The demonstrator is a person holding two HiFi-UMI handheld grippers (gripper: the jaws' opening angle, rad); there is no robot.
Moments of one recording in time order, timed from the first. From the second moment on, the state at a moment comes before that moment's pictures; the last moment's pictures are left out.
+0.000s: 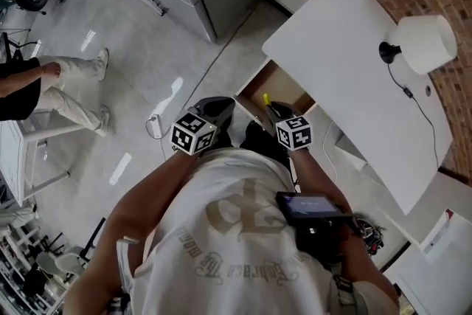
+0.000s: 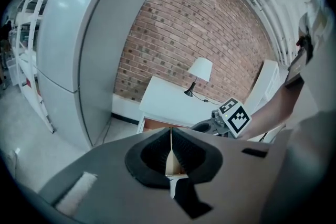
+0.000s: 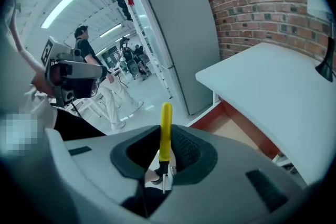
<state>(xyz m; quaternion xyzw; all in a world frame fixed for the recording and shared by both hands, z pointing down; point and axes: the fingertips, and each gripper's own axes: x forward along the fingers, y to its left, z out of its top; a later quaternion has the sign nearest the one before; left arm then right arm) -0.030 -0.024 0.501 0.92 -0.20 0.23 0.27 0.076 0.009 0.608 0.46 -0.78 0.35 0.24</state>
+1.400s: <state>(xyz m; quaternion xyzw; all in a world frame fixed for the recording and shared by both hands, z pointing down) 0.045 -0.052 0.441 0.97 0.01 0.19 0.18 0.119 0.013 0.459 0.67 -0.70 0.24 0.05</state>
